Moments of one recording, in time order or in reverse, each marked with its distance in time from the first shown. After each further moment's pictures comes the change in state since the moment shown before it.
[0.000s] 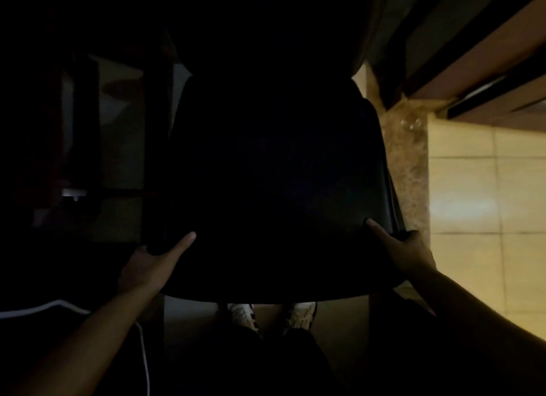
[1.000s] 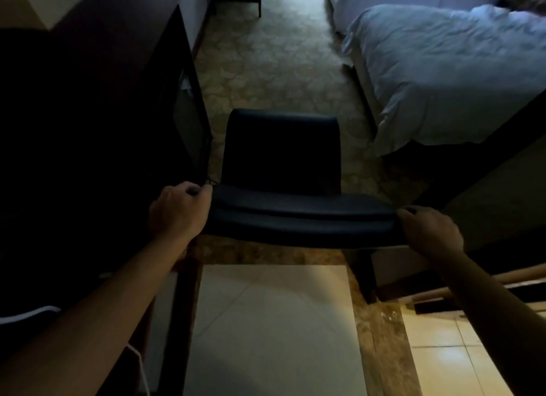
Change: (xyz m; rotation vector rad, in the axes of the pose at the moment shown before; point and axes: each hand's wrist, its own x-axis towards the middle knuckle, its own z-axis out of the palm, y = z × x) left_hand -0.083 0.522 -0.359 -0.003 0.533 0.774; right_hand -0.159 -0.552 -0.272 -0.477 0.497 -0.575
